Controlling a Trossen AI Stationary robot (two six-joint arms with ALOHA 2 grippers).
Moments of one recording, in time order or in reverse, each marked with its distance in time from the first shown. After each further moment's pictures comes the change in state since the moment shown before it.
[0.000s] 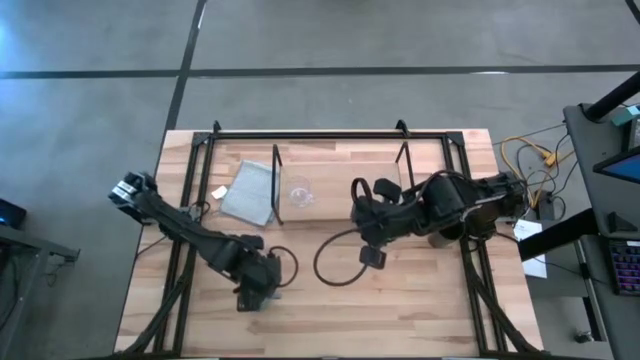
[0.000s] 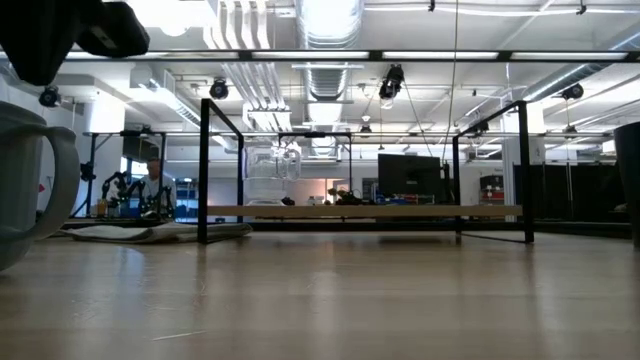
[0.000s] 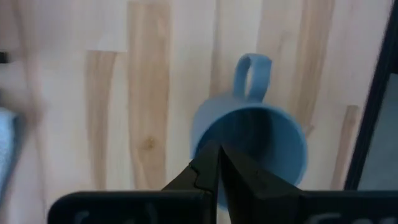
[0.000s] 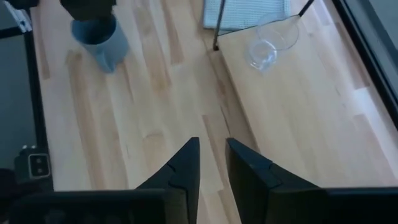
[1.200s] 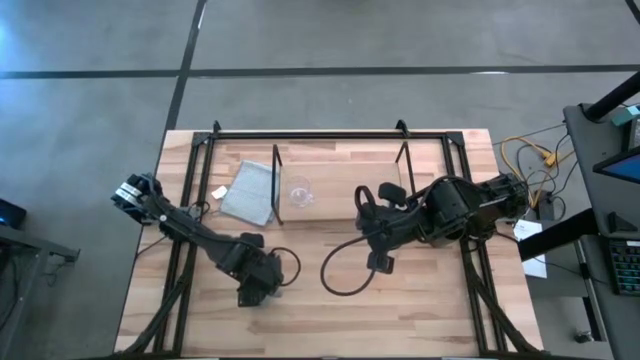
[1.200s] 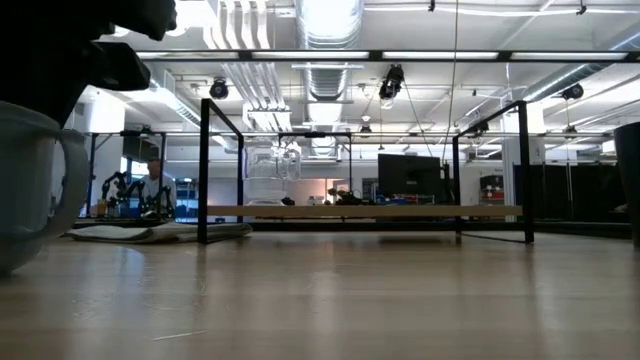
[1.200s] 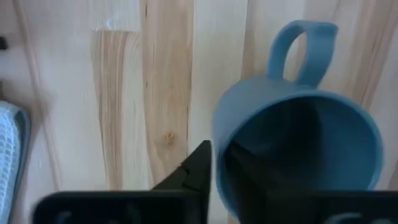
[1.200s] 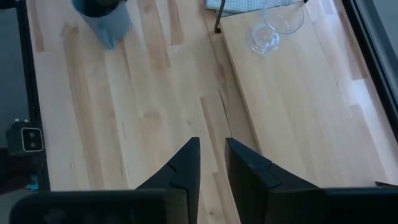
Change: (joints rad) left arm 0.024 0.031 -0.100 0.037 -0.026 0.048; right arm 0.031 0.000 -0.002 -0.065 0.000 -0.003
